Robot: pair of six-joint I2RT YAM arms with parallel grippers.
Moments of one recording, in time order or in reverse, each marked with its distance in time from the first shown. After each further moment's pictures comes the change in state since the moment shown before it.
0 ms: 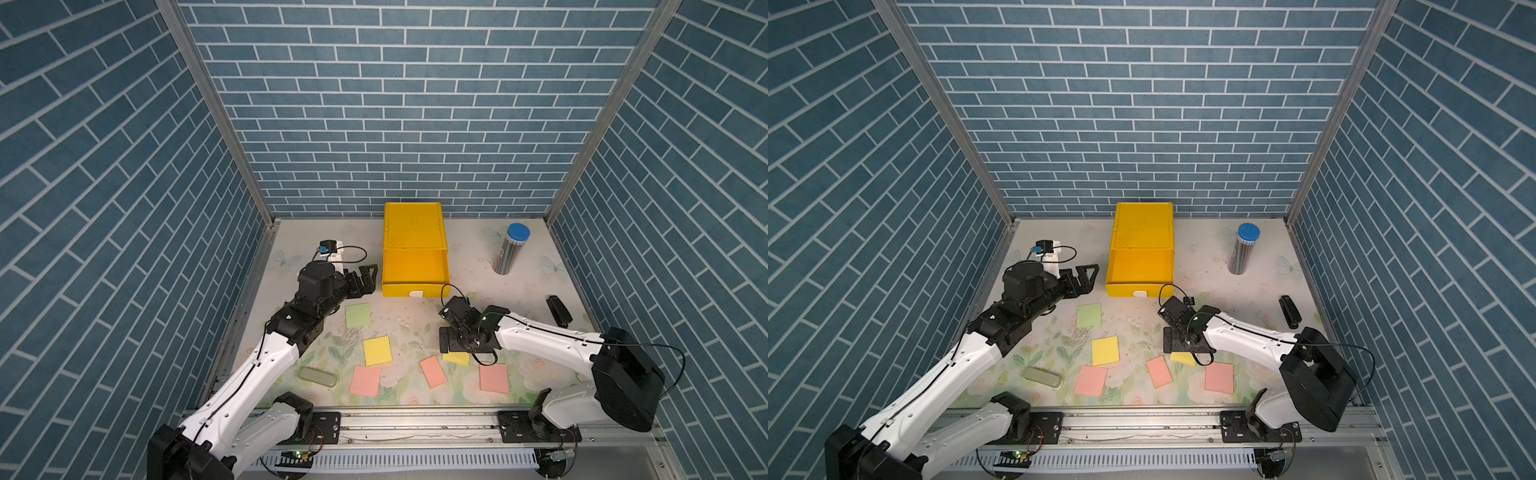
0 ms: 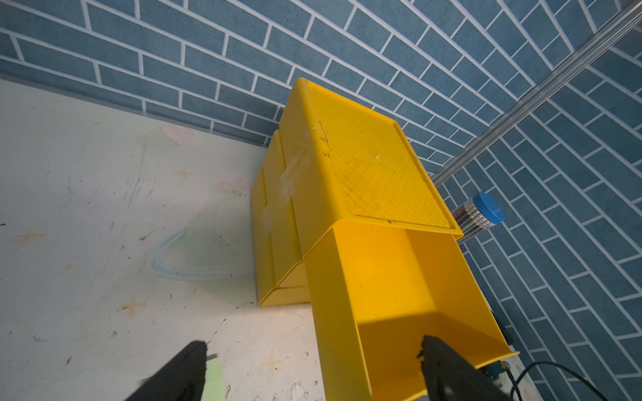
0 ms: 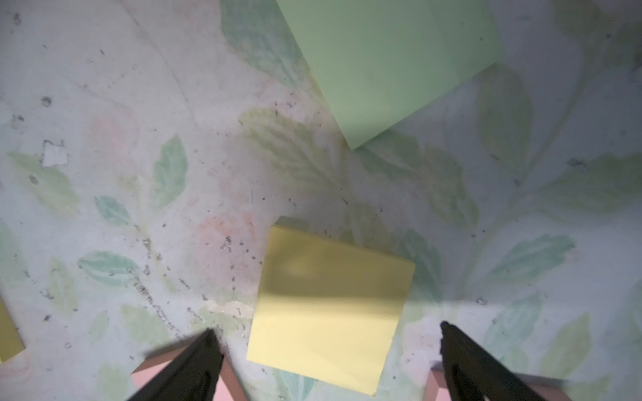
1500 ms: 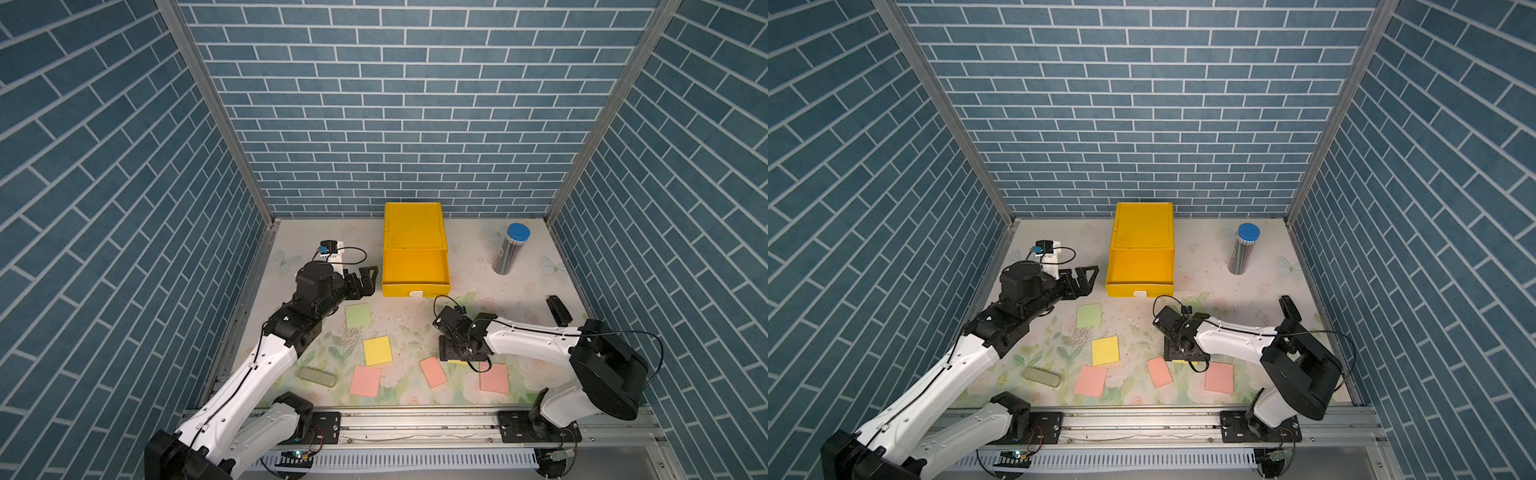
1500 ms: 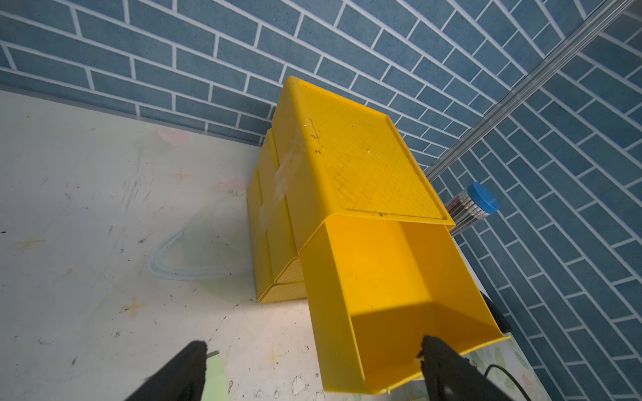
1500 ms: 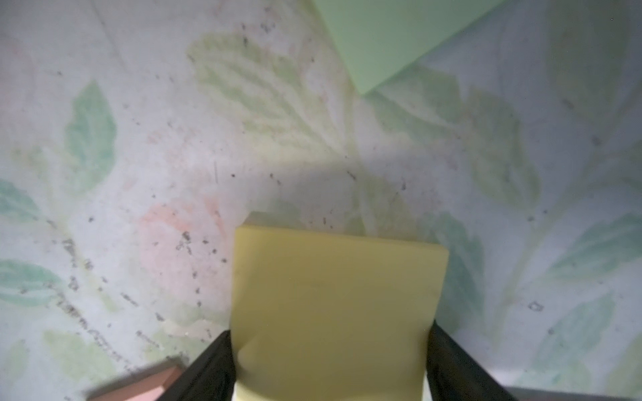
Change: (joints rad) left arm 0.000 -0.026 0.007 -0.029 0.023 0.029; right arm 0.047 0.085 -0.058 0.076 -0.002 0.053
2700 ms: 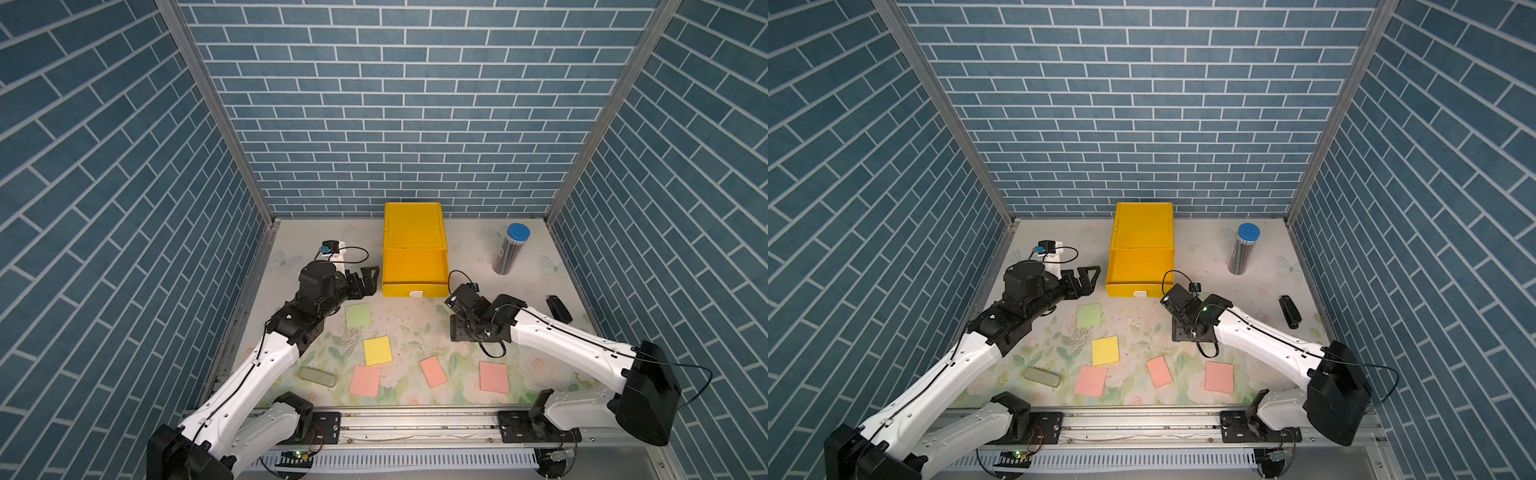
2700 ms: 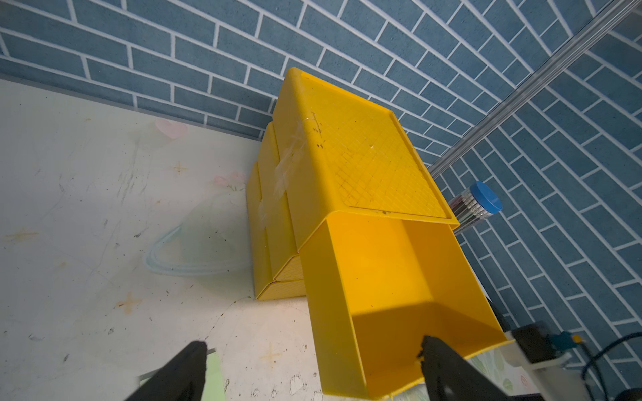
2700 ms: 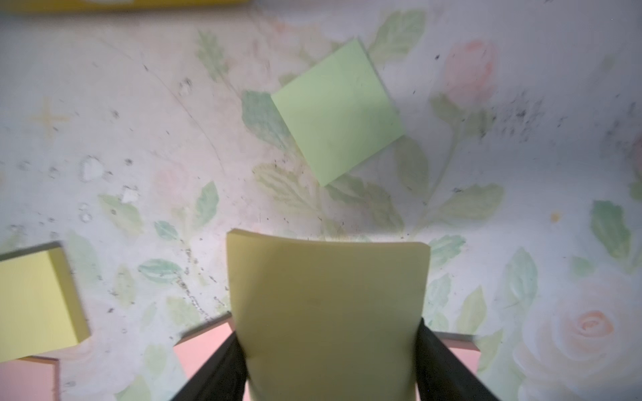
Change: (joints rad) left arm -0.013 0.024 0.000 0.009 -0.012 -0.018; right arm -0.073 -0.203 0.241 -0.308 0.109 -0.085
